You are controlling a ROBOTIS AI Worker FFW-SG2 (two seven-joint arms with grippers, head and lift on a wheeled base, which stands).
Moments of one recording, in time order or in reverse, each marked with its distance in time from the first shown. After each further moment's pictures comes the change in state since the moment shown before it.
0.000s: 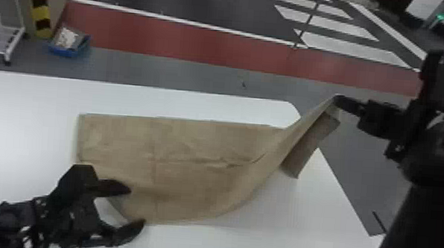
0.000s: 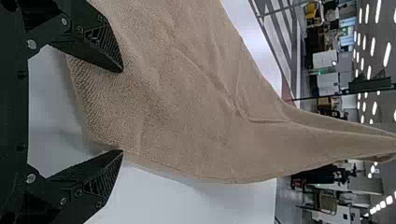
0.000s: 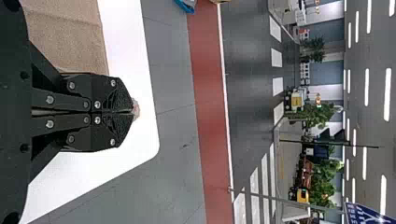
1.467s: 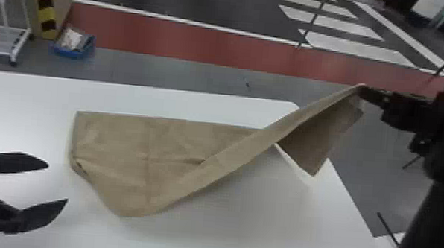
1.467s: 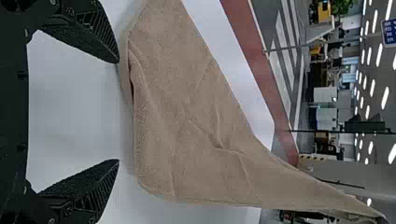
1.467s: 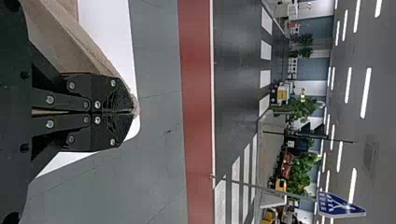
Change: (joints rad) left arm 0.102 0.093 0.373 -0.222 0.121 0.128 -0.243; right arm -0.012 -0.058 -0.030 0.010 -0.009 -0.057 -0.002
